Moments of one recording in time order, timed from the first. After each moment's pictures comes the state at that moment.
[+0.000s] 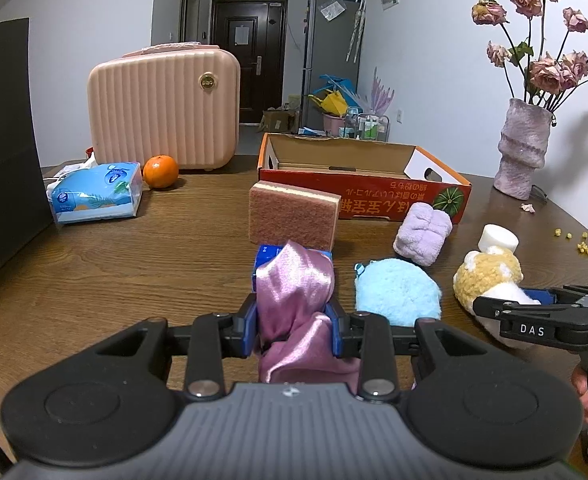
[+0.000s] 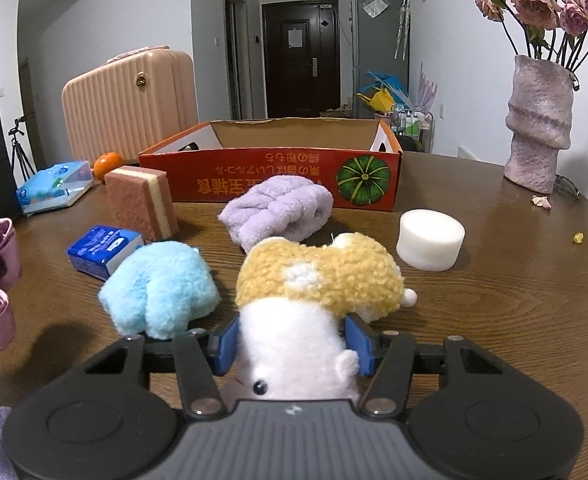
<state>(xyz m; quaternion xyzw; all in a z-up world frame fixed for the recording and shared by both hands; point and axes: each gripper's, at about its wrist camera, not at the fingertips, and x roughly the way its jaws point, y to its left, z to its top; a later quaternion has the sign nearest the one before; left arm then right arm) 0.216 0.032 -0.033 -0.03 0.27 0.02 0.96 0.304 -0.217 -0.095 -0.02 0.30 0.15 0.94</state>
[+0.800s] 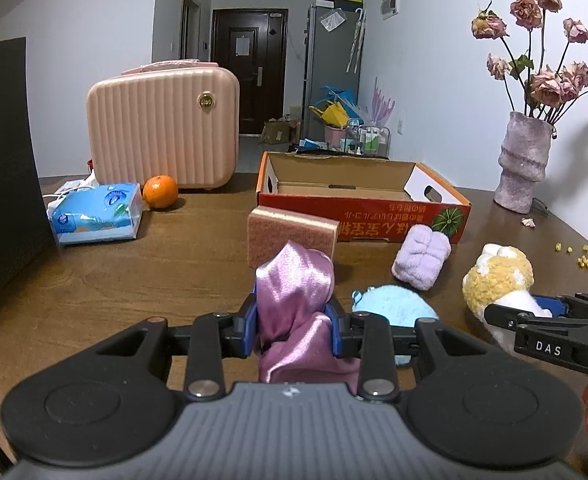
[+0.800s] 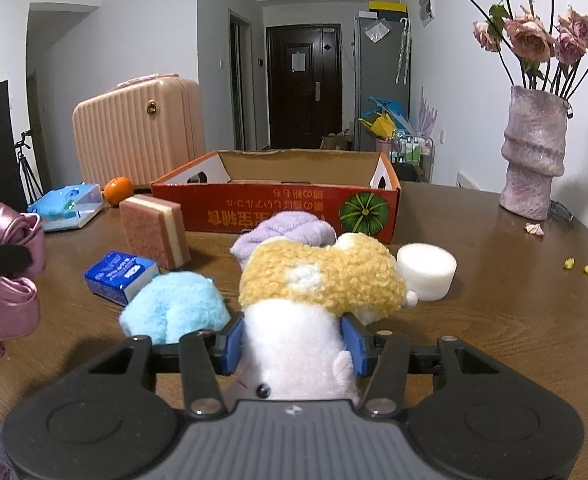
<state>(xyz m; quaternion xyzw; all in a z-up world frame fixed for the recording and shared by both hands) 0.225 0.029 -0.016 -0.03 0.26 0.02 0.97 0.289 -0.218 -0.073 -0.02 0.27 0.15 0.95</state>
